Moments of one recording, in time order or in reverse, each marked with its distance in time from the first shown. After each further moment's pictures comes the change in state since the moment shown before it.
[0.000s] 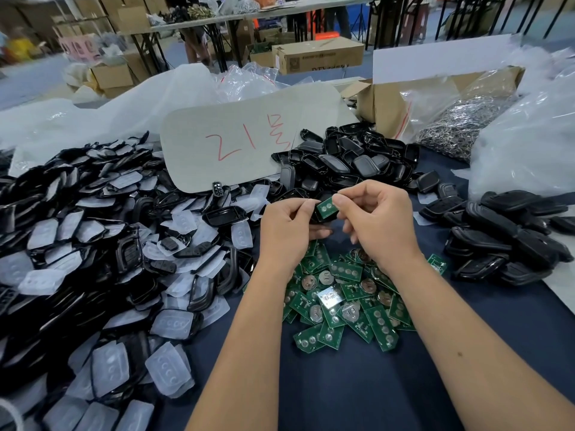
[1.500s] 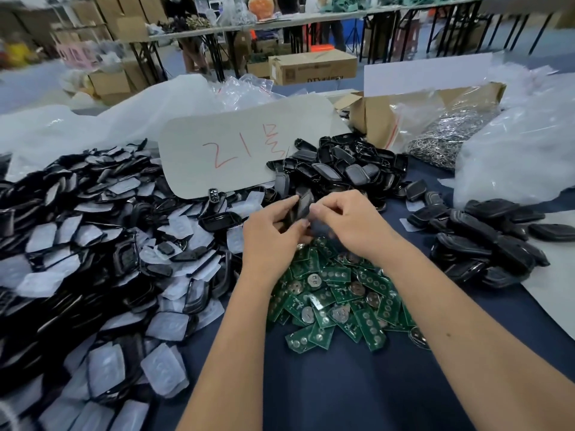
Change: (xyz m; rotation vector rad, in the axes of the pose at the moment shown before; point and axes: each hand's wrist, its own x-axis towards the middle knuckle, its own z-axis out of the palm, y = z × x) left_hand -0.008 0.003 -0.016 0.232 0.054 0.153; right_hand 0.016 -0.025 0.003 -0.362 -0.436 -0.020
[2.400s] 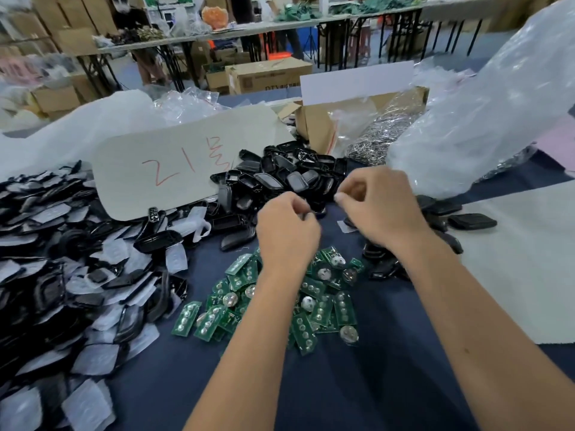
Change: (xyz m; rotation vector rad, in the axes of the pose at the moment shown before) left_hand -0.003 0.055 0.110 0.432 0.039 0.025; right_hand -0.047 0.016 -0.108 -0.400 0.417 0.091
